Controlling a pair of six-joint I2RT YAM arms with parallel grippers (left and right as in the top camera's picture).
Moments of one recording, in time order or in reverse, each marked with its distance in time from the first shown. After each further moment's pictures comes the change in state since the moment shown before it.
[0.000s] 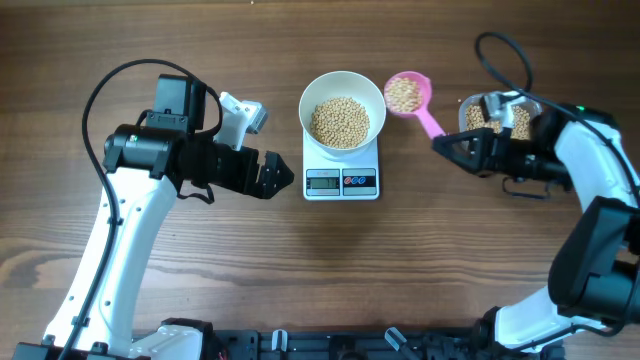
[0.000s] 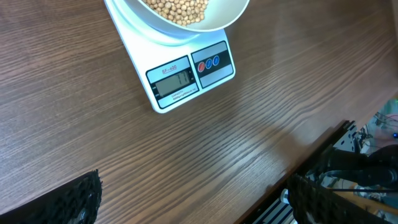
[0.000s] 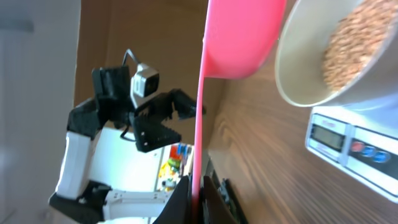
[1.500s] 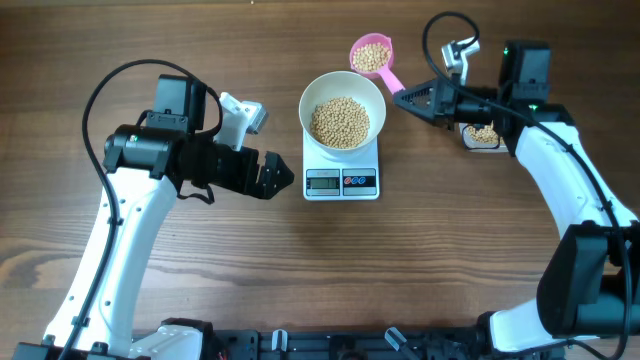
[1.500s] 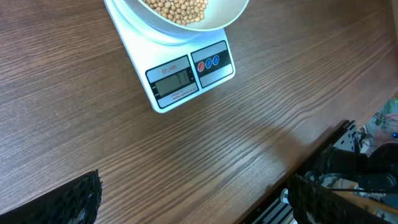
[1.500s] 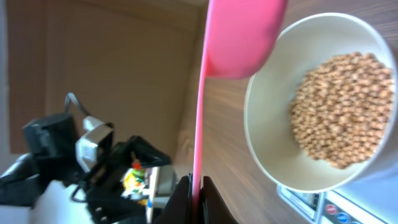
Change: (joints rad) left arm 0.000 0.000 -0.001 0.000 0.000 0.000; right arm 0.223 -0.085 -0.010 1.135 0.323 1.225
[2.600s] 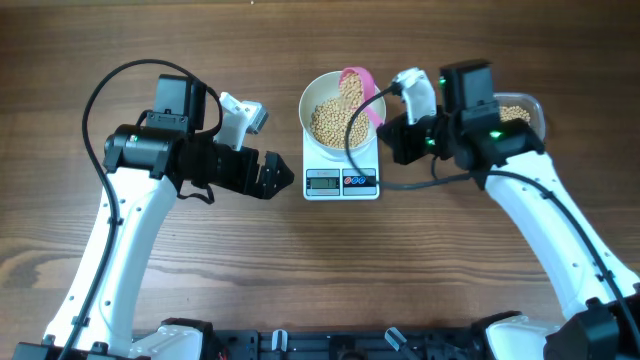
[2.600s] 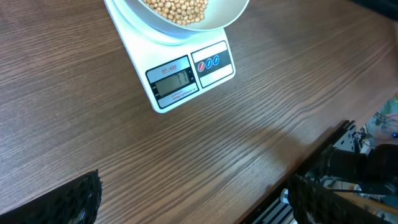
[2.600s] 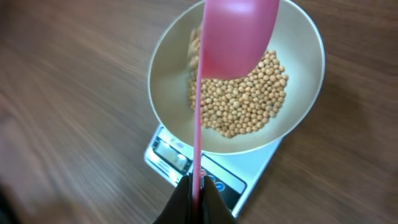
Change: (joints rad) left arm 0.000 0.000 0.000 0.000 0.000 0.000; right arm 0.302 -0.206 0.000 -0.329 0.761 -0.560
